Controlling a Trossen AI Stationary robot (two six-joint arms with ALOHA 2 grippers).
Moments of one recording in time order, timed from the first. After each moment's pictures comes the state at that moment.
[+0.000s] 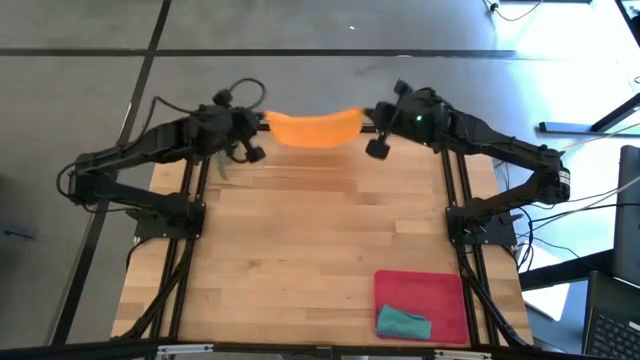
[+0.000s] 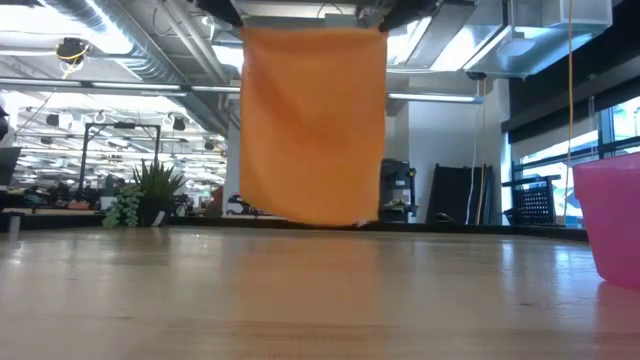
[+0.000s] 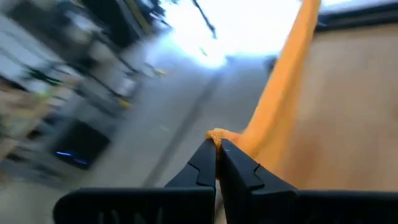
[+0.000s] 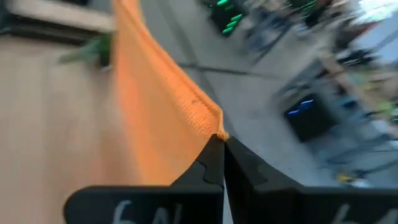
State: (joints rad) left arm 0.26 1.07 1.26 -0.64 -0.58 0.31; right arm -0.29 1.33 1.45 -0.53 0.36 -0.40
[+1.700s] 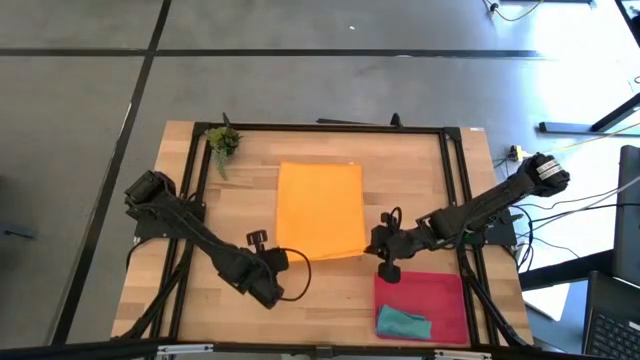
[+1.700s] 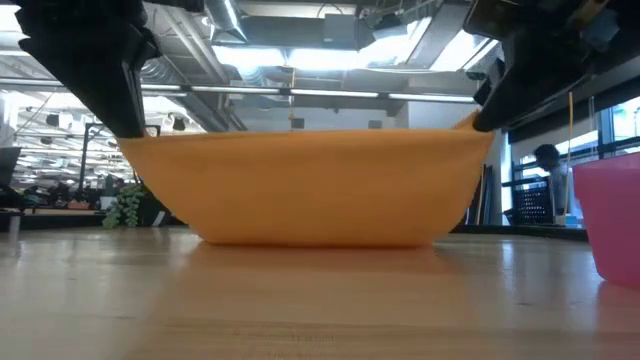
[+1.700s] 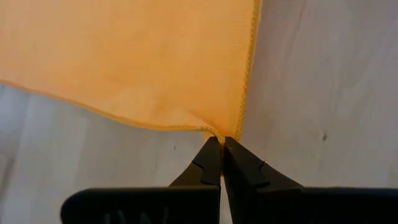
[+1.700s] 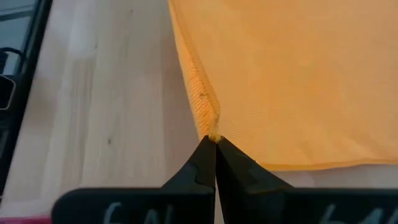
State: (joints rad) left arm -0.62 1.75 1.26 -0.97 -0.45 -0.86; right arm 0.43 1.35 0.74 -0.22 0.24 0.49
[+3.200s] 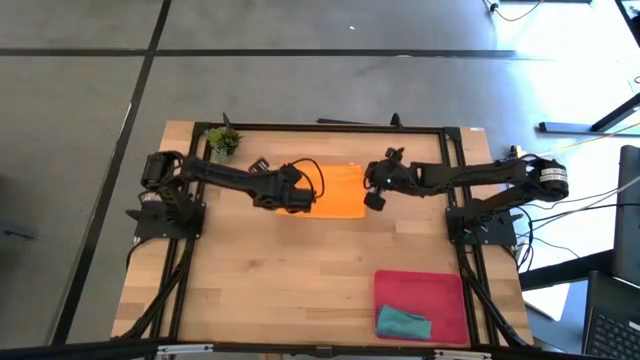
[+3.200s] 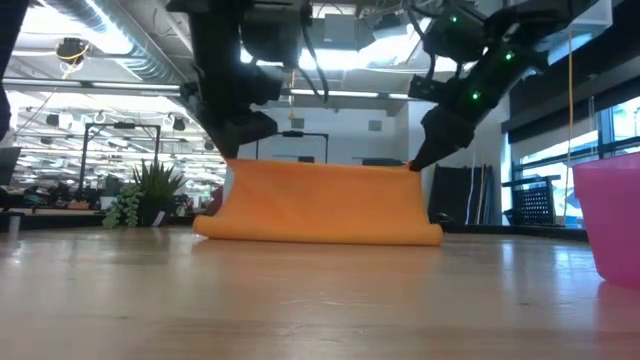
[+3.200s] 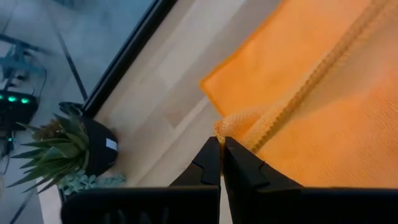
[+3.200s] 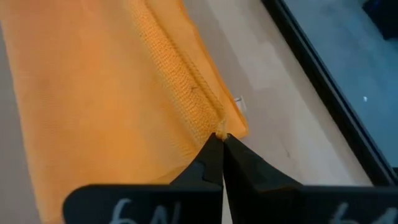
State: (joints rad) left arm 0.01 1.75 1.26 -1.10 -0.74 -0.78; right arm -0.20 1.35 0.72 -0.20 0.38 -0.01
